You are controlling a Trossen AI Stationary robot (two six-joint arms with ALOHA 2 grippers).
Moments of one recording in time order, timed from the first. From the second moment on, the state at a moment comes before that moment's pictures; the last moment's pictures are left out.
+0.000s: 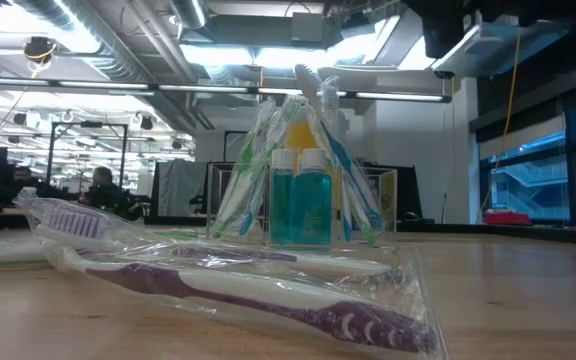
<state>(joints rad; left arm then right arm) -0.52 1.36 0.88 0.37 -0.45 -0.16 0.37 1.12 0.45 0.71 0.17 0.12</state>
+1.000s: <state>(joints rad) -0.38 1.56 0.88 0.65 -0.26 -0.13 0.42 1.47 0.87 0.60 0.22 -0.05</state>
